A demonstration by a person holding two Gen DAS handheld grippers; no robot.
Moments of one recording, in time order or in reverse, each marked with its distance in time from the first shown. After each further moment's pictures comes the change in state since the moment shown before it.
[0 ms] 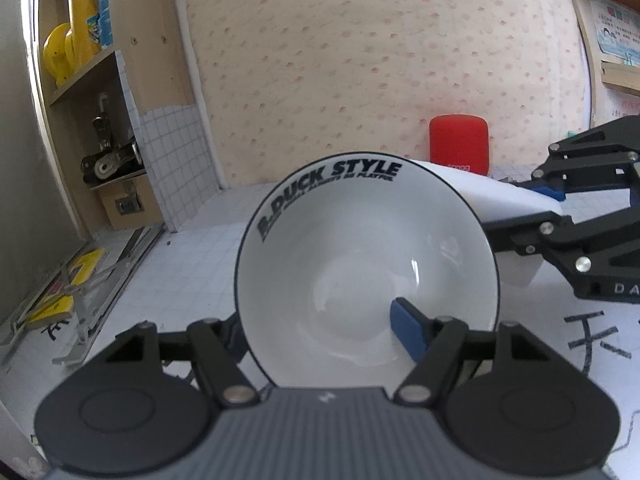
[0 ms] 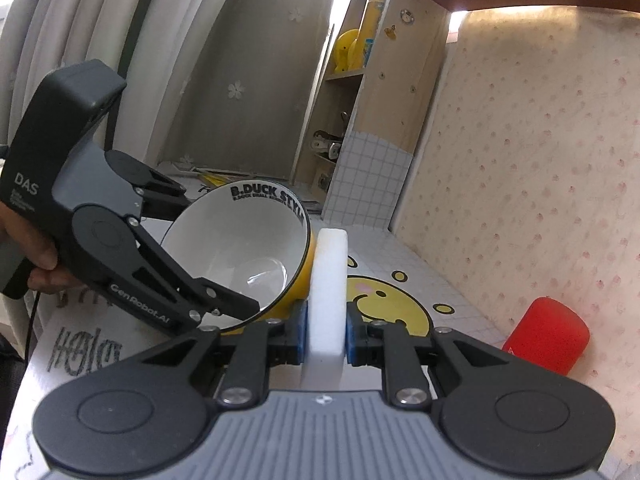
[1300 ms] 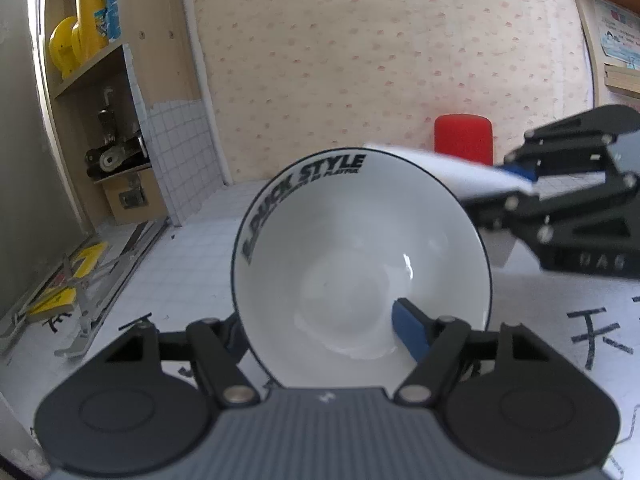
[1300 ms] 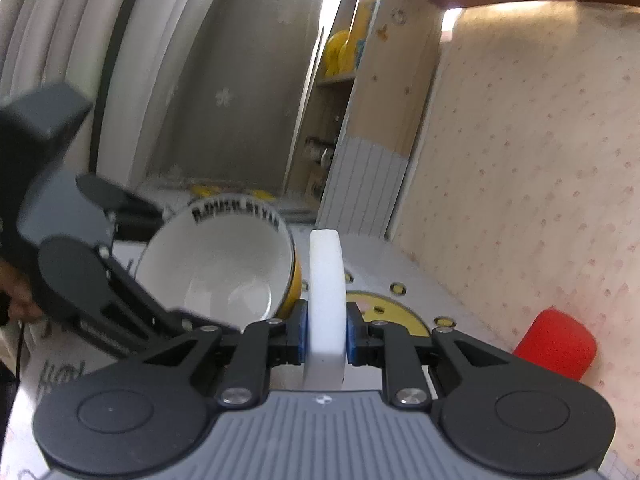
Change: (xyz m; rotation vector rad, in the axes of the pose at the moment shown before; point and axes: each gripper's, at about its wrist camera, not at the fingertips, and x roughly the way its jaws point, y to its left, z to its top) left arm -0.003 0.006 -0.001 -0.010 -0.001 0.005; right arm 0.019 0.001 0.008 0.013 0.003 -0.004
